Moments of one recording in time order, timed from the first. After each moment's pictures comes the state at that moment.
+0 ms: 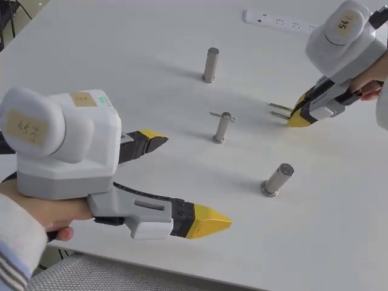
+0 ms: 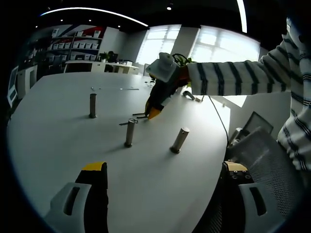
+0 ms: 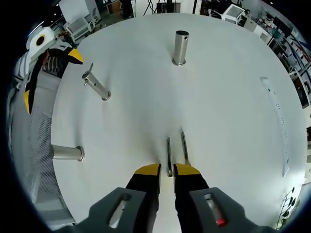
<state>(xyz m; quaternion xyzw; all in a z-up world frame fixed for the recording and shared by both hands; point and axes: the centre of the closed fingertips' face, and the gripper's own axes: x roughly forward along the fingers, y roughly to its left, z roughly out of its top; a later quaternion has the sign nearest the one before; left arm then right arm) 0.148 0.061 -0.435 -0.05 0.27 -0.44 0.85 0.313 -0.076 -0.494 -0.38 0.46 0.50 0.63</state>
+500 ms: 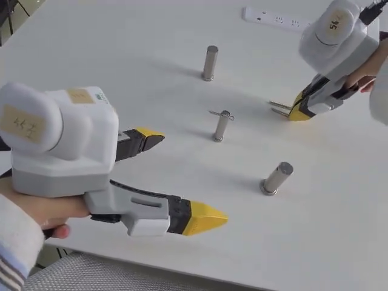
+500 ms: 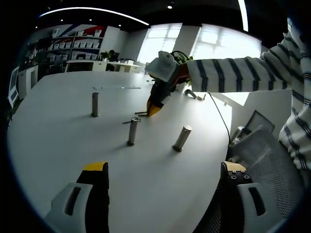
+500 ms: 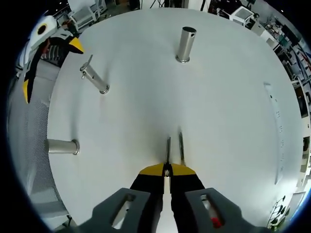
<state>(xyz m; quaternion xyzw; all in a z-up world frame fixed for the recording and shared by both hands) 0.149 0.066 -0.438 -0.04 0.28 -0.43 0.86 0.316 -0.076 -0.498 -0.42 0.46 0.50 0.60</state>
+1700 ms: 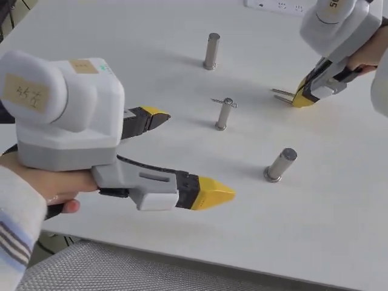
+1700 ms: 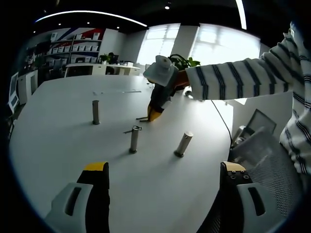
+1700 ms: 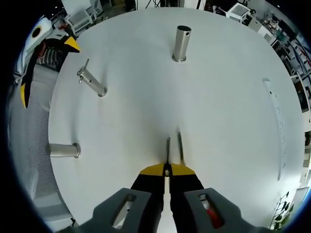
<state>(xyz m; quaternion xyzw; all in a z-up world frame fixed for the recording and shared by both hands) 0.160 0.067 -0.427 -0.03 0.27 -0.42 0.86 0.324 -0.079 -0.499 -0.40 0.47 0.49 0.61</state>
